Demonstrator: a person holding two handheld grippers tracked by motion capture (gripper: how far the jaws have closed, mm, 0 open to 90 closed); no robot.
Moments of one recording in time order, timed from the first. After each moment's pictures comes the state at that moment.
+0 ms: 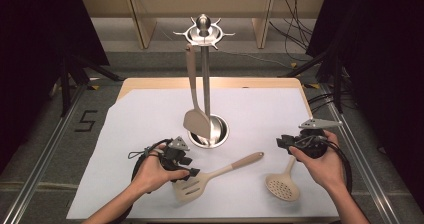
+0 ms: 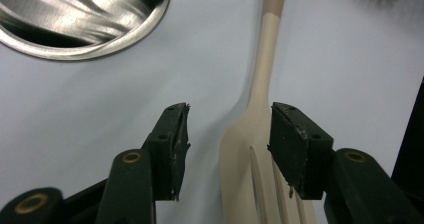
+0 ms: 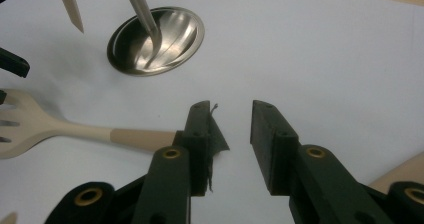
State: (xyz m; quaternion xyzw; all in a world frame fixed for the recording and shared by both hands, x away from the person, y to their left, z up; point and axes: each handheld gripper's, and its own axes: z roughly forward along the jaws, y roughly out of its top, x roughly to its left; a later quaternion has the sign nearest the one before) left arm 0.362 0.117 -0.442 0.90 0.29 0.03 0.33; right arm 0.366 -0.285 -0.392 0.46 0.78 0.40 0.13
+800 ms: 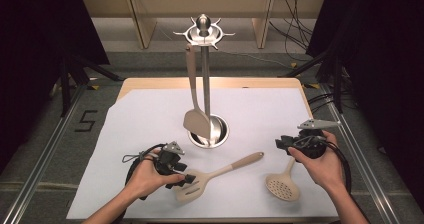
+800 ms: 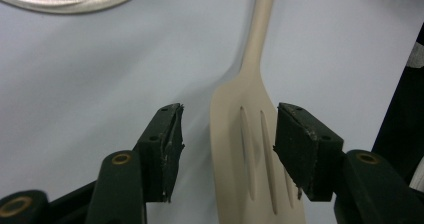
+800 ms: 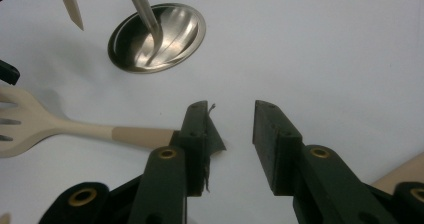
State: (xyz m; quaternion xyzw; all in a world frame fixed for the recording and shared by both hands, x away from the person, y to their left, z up) left arm 0.354 0.127 -0.449 0.89 0.32 -0.01 0.33; right arm 0.367 -0.285 -0.394 0.45 0.79 0.39 0.13
